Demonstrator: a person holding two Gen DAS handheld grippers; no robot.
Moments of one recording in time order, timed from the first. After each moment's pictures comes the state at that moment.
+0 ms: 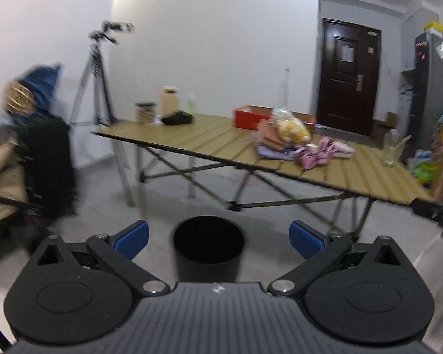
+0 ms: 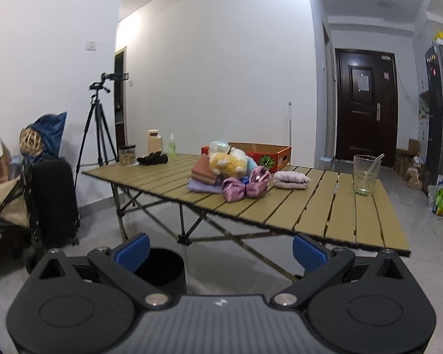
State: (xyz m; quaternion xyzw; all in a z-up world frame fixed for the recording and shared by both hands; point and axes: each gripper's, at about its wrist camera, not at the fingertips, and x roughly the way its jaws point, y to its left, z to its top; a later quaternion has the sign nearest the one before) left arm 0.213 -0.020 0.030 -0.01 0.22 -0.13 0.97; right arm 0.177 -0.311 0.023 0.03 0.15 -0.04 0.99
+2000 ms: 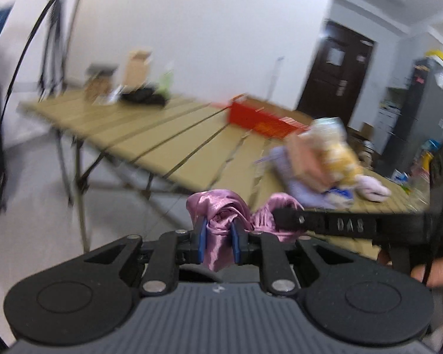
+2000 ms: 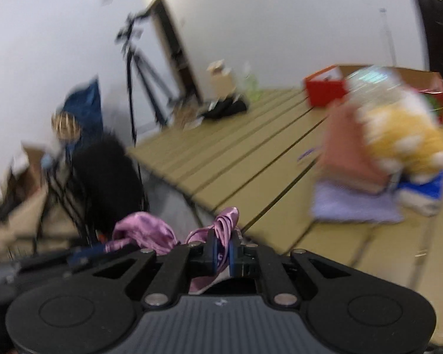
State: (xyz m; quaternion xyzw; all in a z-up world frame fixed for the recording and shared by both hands) left arm 0.513 0.003 -0.031 -0.10 0.29 -0.19 0.93; right arm 0.574 -0.224 -0.036 0.09 0.33 0.16 0.92
